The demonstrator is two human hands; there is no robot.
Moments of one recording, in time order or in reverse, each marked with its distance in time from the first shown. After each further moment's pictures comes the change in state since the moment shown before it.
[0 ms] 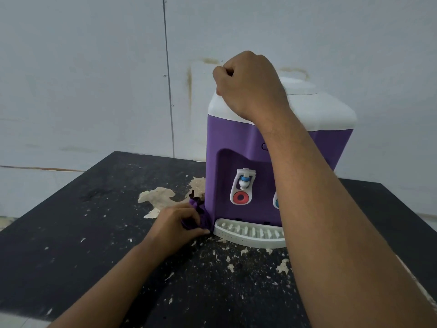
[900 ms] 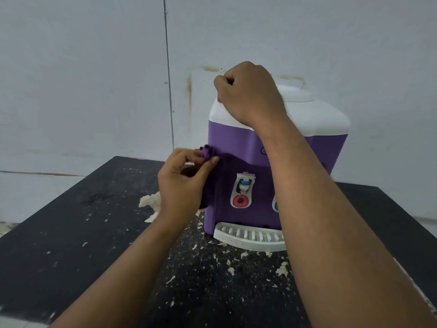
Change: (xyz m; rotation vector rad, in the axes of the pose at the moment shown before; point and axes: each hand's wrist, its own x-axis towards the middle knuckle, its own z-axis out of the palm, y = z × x) left_hand 0.062 0.101 -0.043 -0.552 0.686 0.038; right_hand 0.002 0.001 0.001 -0.020 0.000 0.010
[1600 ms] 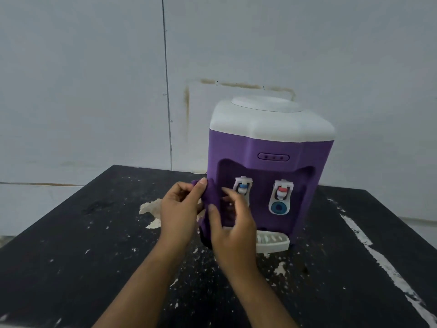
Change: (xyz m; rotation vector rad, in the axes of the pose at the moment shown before) left_hand -0.040 0.015 -0.015 -0.368 0.029 -0.629; right_hand -0.232 0.016 0.106 0.519 0.236 0.264
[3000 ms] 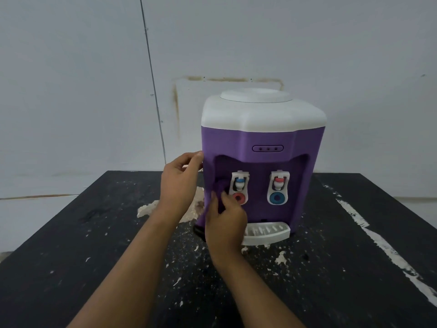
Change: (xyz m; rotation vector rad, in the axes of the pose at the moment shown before) left_hand 0.048 0.028 0.021 0.373 -0.147 0.219; right_hand 0.015 0.030 0.043 -0.145 0.200 0.185
